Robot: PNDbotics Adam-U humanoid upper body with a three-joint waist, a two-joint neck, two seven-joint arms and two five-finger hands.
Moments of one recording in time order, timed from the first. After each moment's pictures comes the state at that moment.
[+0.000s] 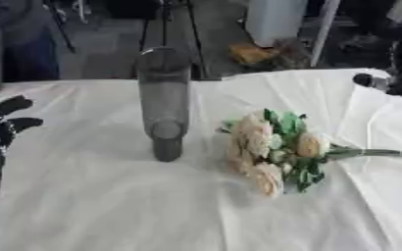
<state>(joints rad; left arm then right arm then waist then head) -0.18 0.42 -0.09 -1.72 0.12 -0.15 0.06 -0.62 -0.67 -0.03 -0.92 0.16 -0.36 0.28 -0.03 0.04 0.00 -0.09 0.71</state>
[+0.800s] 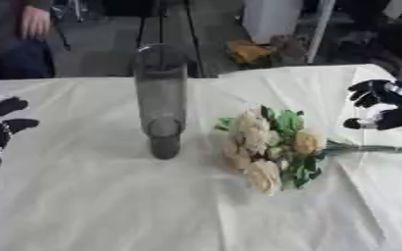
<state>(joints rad) -0.17 0.42 -0.09 -1.71 0.12 -0.15 0.06 -0.62 -0.66 -0.06 -0.82 0.28 -0.35 0.51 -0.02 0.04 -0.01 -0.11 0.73</state>
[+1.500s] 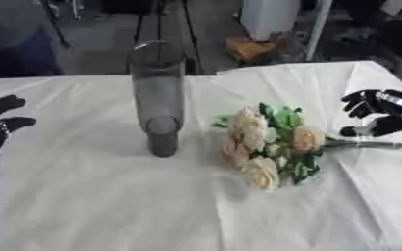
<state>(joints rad) -0.17 0.42 -0.09 -1.71 0.12 -0.15 0.06 -0.63 -0.63 -0.06 -0.76 0.32 -0.35 0.56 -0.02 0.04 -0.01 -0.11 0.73</state>
